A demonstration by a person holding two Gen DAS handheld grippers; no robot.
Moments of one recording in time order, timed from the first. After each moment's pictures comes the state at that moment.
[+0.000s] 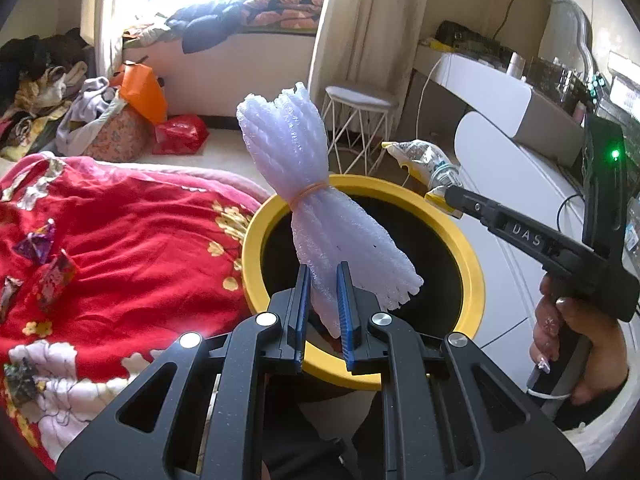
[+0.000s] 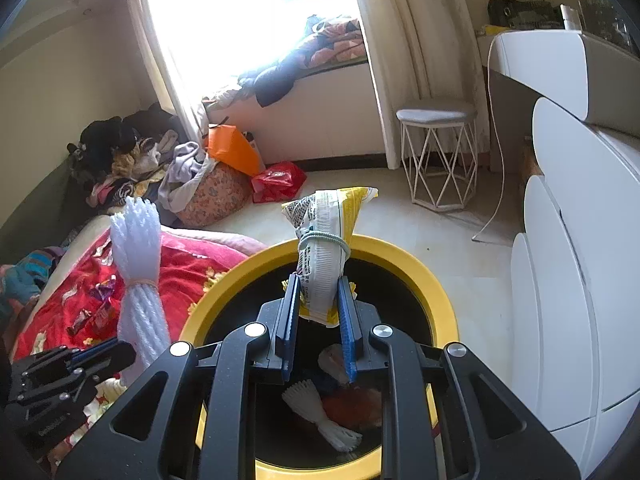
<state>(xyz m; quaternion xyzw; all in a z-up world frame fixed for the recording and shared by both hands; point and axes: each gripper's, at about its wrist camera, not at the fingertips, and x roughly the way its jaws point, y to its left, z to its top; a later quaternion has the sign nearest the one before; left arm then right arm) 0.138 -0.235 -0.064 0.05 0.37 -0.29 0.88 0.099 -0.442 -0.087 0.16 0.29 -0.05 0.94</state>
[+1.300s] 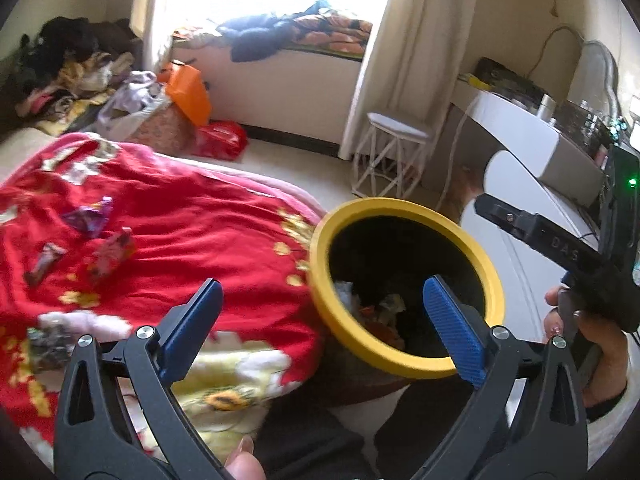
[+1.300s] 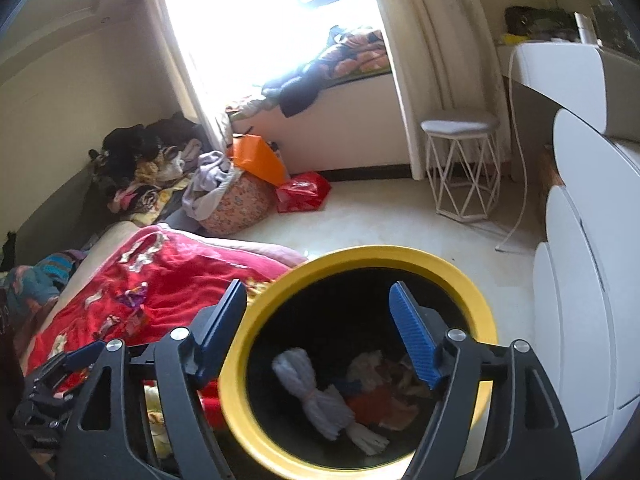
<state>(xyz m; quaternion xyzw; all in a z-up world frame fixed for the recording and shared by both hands) 0.125 -0.171 -0.040 0.00 0.34 -0.22 0.91 0.096 -0.410 -0.062 0.17 0.26 -0.01 0.95</state>
